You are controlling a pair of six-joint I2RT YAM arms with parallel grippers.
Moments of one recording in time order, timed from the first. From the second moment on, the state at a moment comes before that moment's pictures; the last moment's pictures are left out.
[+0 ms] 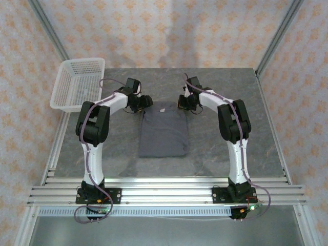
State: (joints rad) left arm -0.21 2.13 1.49 -0.39 0.29 -0.60; right arm 0.35 2.20 1.63 -0.50 -0.32 0.45
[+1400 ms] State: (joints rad) left arm -0.26 1.21 0.54 -0.20 0.32 -0.80; right arm 0.41 1.44 0.76 -0.13 -0.53 0.71
